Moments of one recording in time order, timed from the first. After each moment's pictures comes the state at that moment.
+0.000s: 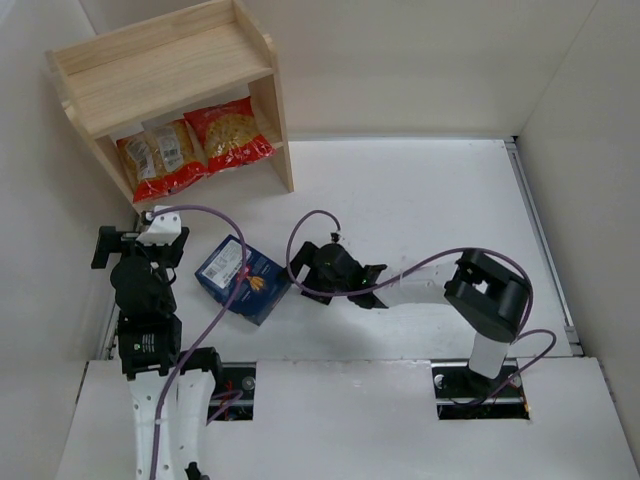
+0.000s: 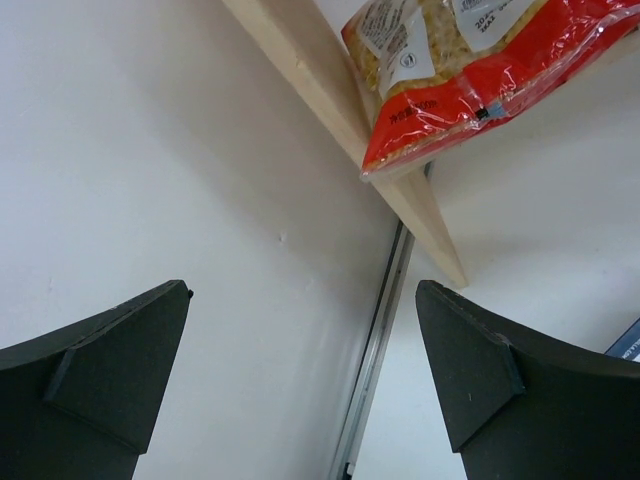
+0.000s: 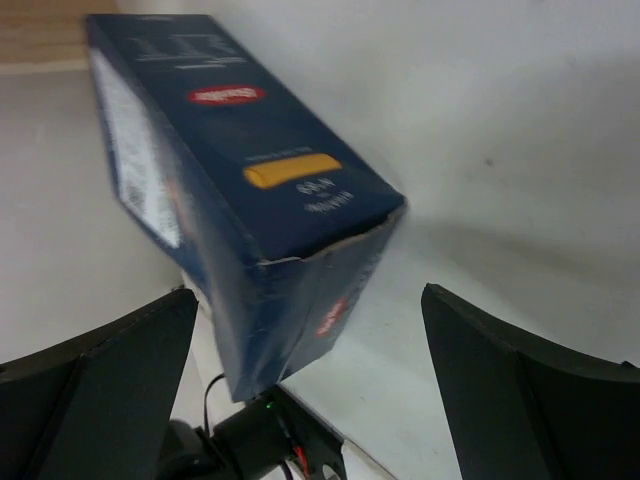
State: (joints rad) left arm 0.13 0.44 0.76 -0.35 -0.29 0.58; right arm 1.01 1.78 0.94 0.28 0.08 1.34
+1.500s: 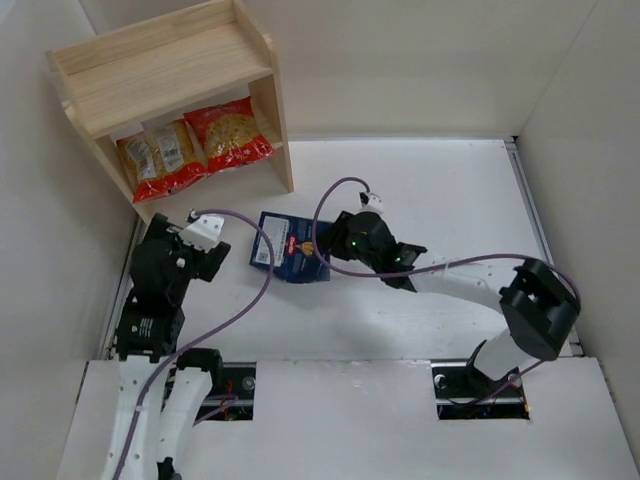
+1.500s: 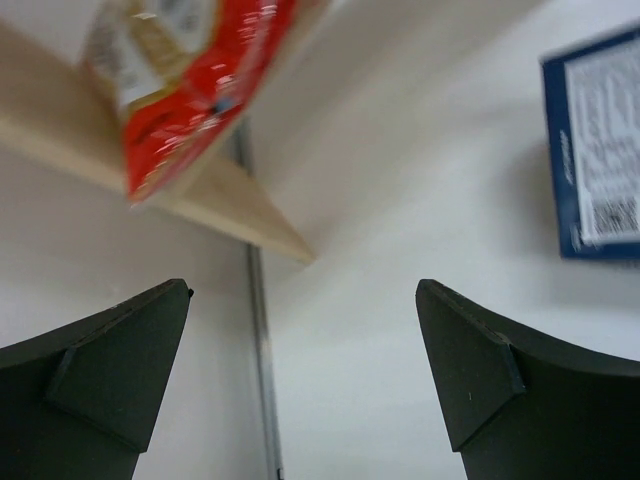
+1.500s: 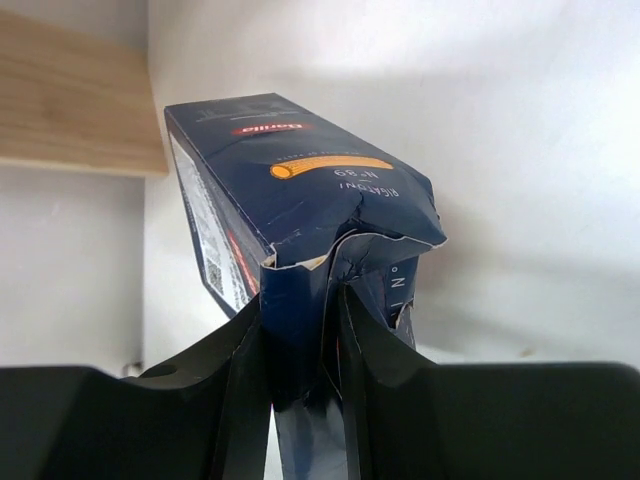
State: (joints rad) left arm -0.04 0.49 0.80 -0.60 -0.06 0.56; right arm 0.88 1.58 0.94 0.20 0.20 1.03
